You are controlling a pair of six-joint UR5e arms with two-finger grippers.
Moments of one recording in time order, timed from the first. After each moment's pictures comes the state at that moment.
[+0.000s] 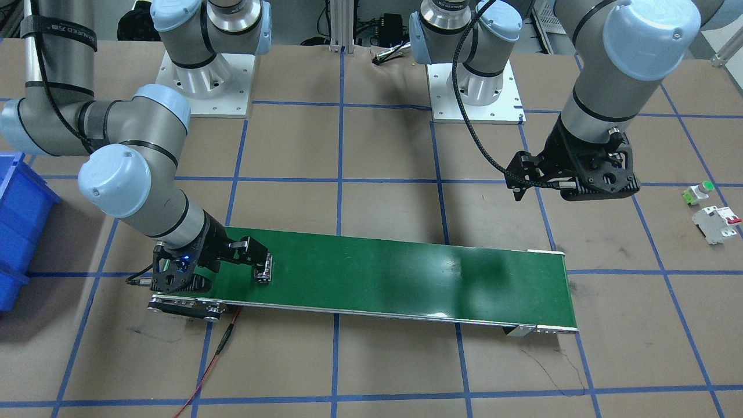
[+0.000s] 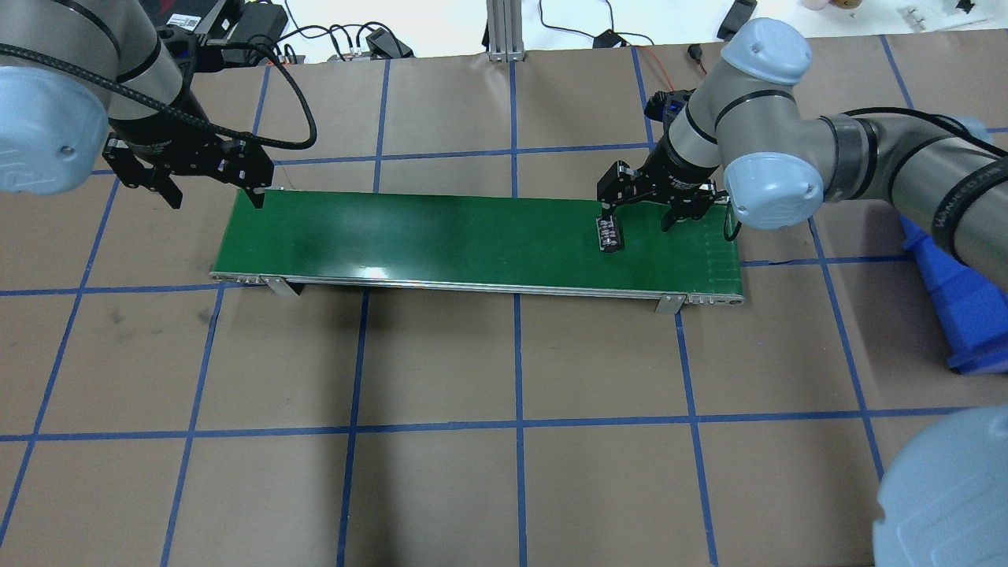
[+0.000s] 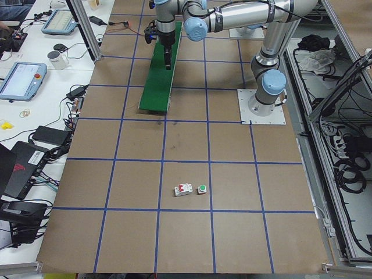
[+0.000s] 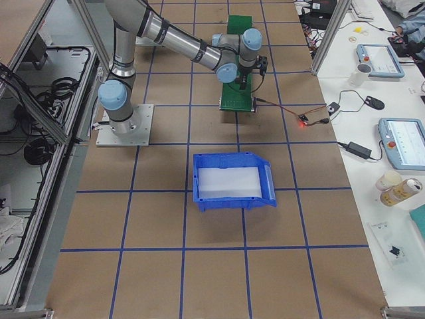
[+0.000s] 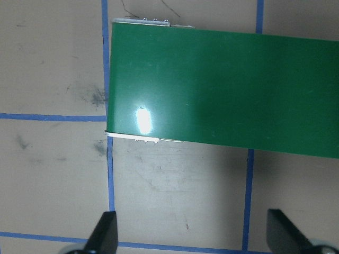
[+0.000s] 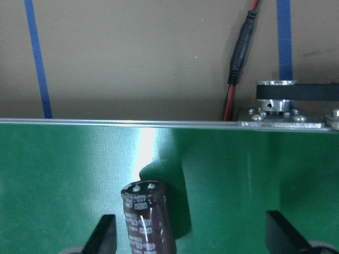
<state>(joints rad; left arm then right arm) -1.46 -1.64 -1.64 -1.43 1.68 0.09 1.55 -1.22 1.77 -2.11 -1.30 0.08</state>
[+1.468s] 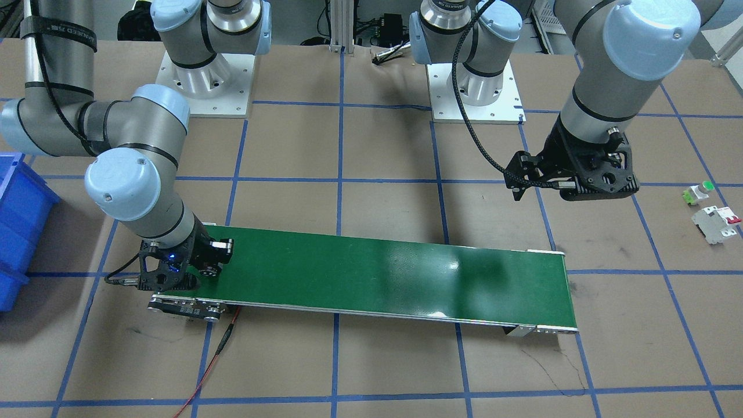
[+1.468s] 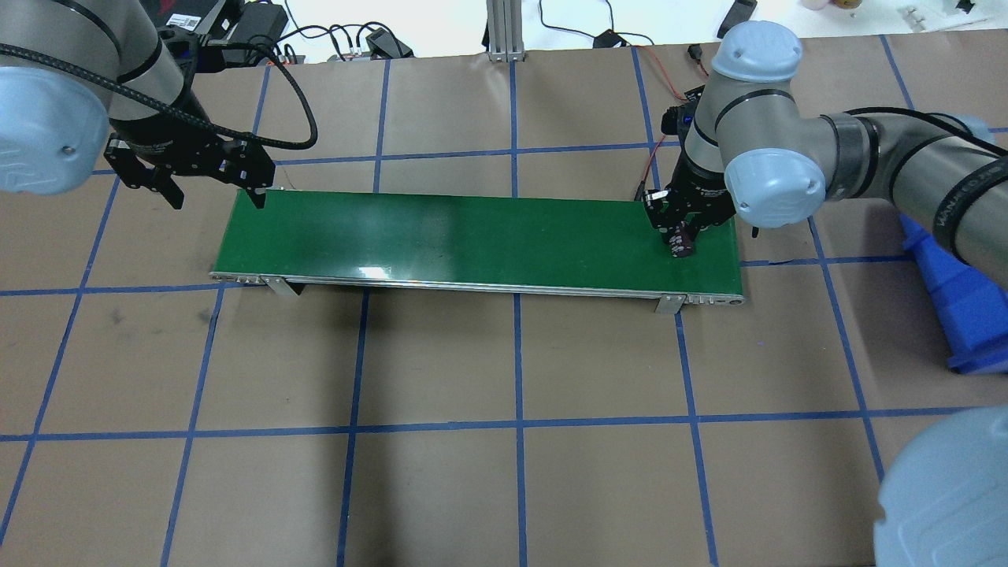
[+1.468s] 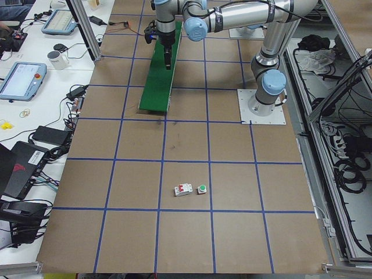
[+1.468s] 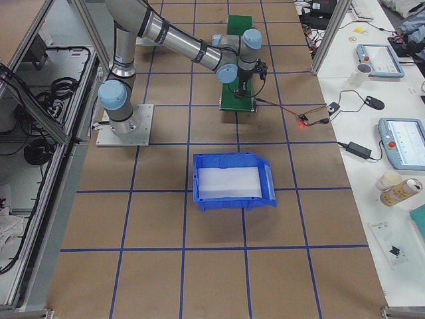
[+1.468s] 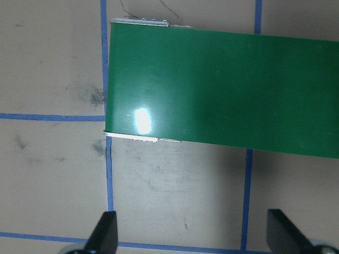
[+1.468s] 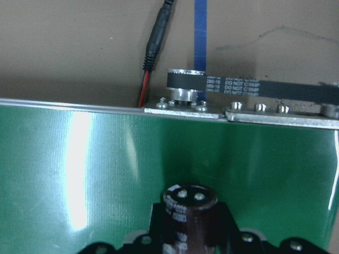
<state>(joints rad) -1.46 -1.64 -1.64 -1.43 1.68 0.09 1.55 -1.22 1.77 -2.06 -1.54 -0.02</state>
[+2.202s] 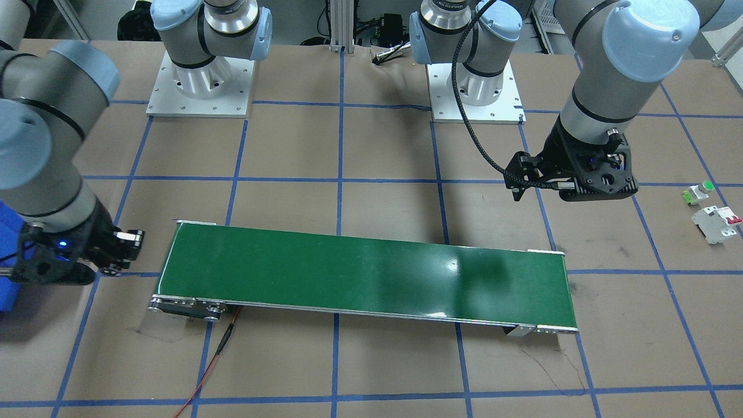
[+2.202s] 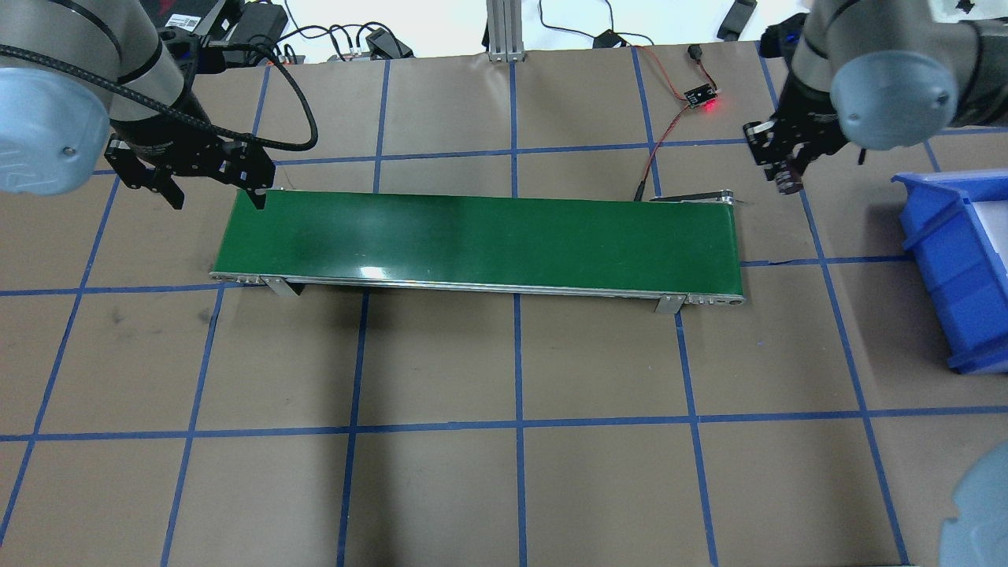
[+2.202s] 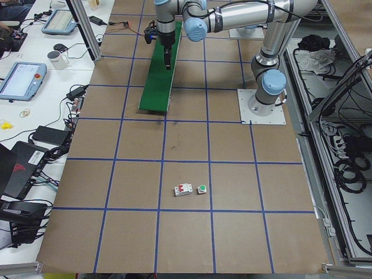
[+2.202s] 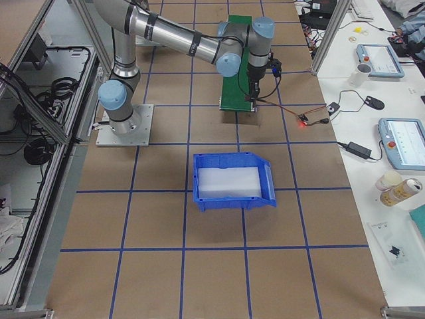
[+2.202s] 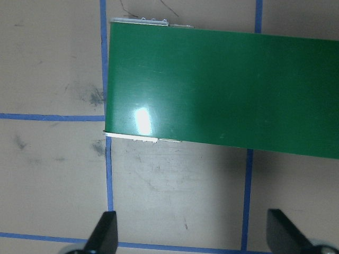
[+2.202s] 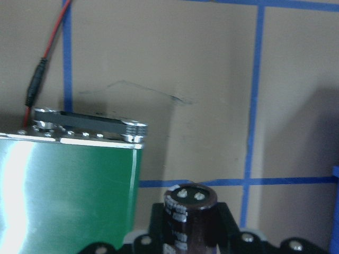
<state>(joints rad) -1.46 -1.64 -1.64 -1.43 1.68 0.09 1.41 -1.30 1.62 -1.92 -1.69 -0.19</state>
